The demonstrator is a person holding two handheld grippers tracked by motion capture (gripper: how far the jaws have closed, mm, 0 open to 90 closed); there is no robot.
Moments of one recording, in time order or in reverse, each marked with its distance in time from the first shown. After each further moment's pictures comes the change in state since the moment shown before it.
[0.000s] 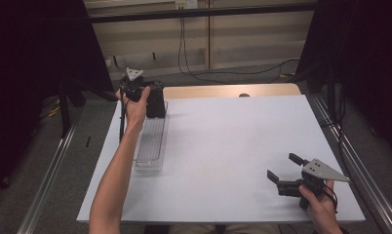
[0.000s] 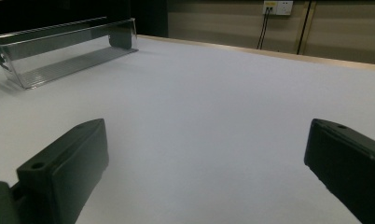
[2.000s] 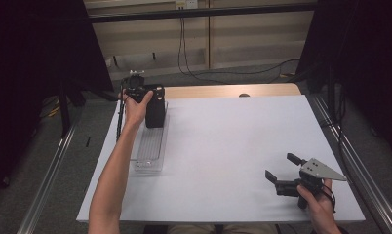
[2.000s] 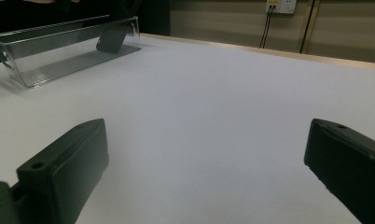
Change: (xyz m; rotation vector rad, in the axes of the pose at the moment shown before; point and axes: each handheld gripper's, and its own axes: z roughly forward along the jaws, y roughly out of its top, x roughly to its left) left arm 0.016 0.000 0.025 0.315 -0.098 -0.094; right arm 0.003 0.001 0.003 0.007 0.008 -0.003
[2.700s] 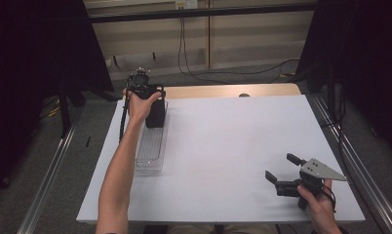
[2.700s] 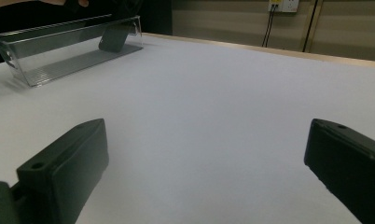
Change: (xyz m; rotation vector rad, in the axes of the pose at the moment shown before) left arm 0.005 0.006 0.028 0.166 0.084 0.026; right arm -0.001 -0.001 0.000 0.001 0.009 0.004
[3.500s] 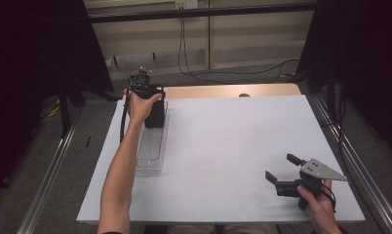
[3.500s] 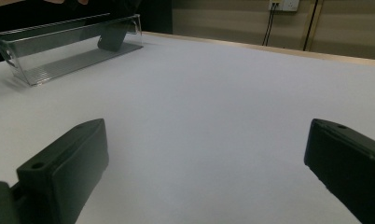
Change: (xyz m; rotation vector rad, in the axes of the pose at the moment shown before) left arm -0.004 0.001 -0.003 0.046 -0.009 0.010; right arm 0.000 0.000 0.000 0.004 0.000 0.002
